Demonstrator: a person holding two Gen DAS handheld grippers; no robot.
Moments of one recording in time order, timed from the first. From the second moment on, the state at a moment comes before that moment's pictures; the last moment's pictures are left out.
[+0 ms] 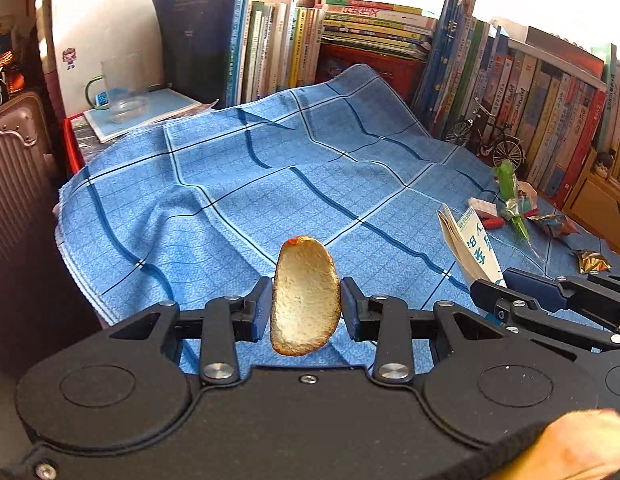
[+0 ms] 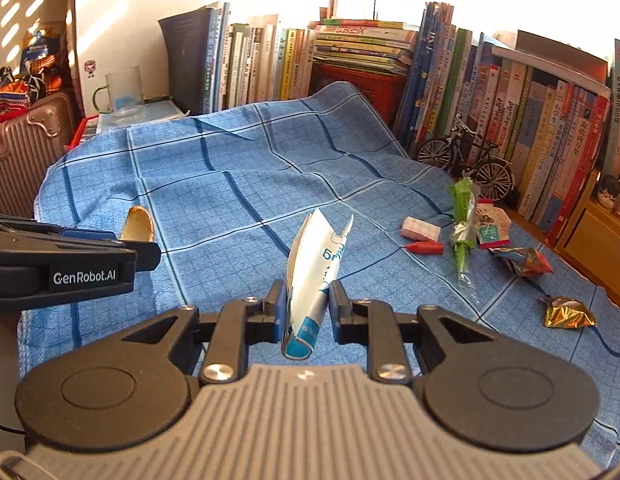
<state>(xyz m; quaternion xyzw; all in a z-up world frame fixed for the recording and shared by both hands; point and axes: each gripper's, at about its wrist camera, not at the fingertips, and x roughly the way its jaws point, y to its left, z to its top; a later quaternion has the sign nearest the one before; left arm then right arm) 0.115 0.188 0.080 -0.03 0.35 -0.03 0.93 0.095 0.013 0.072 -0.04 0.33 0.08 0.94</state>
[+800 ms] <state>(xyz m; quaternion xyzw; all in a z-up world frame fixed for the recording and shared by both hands) -0.001 0.278 0.087 -0.06 0.34 0.09 0.93 0.033 0.104 0.084 -0.07 0.31 0.22 0.92</state>
